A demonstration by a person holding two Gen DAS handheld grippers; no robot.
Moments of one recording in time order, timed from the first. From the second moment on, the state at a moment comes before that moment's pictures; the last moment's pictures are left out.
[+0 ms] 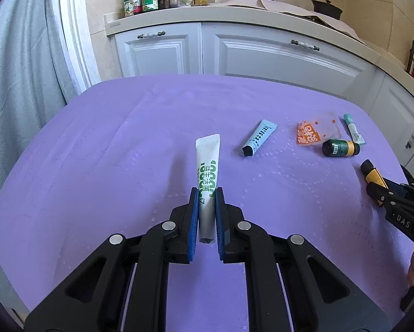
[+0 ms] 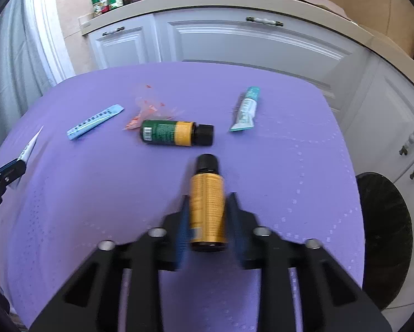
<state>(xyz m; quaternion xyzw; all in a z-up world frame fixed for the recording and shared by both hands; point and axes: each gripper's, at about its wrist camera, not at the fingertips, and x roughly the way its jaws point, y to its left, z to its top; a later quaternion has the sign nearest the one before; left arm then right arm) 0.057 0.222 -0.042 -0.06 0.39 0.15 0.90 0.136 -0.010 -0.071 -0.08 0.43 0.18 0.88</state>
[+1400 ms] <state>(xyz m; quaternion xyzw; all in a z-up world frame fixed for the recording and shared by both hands) 0.126 -0.086 -0.024 0.03 0.36 -0.11 0.93 0.098 -0.274 -0.043 0.02 0.33 -0.05 0.94</state>
